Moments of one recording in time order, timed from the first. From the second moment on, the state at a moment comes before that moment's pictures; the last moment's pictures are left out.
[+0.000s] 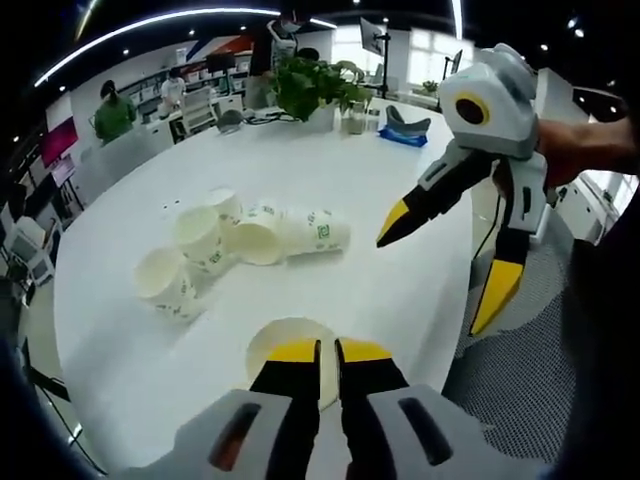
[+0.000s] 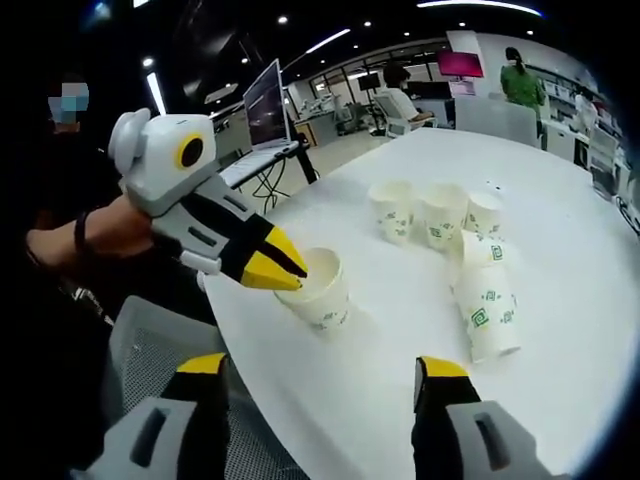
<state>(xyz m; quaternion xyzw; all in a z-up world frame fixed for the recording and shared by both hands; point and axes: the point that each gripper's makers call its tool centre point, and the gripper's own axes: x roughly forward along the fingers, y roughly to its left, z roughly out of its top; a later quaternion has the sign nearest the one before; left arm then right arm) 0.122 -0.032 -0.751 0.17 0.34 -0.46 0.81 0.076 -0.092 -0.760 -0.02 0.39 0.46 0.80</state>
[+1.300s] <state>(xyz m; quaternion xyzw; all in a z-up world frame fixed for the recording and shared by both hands) 0.090 0.057 -0.717 -0.02 0.26 -0.27 0.93 0.171 -0.031 -0.703 -0.05 0.31 0.51 0.80</state>
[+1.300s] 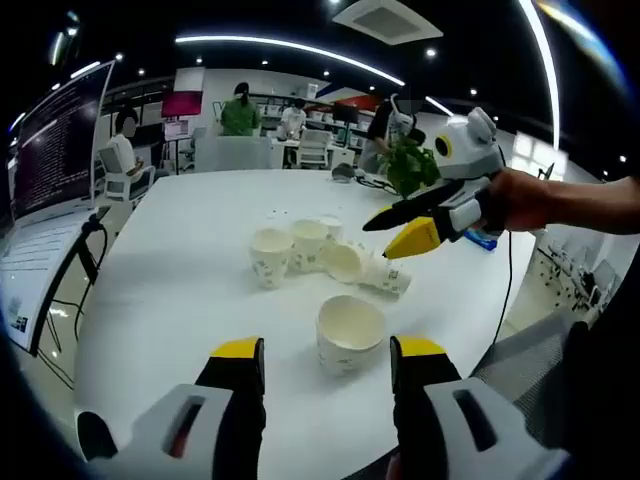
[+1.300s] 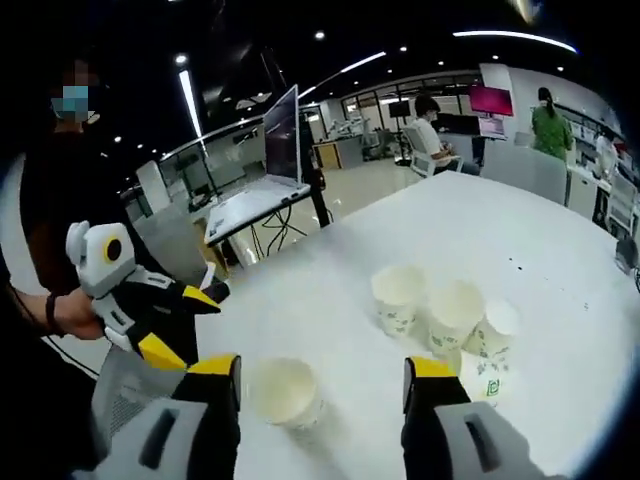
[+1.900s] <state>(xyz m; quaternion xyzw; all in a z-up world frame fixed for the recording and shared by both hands) 0.088 0.058 -0.724 -0.02 0.26 -0.27 0.93 0.211 0.010 -0.689 -0.09 0.30 0.52 0.79</state>
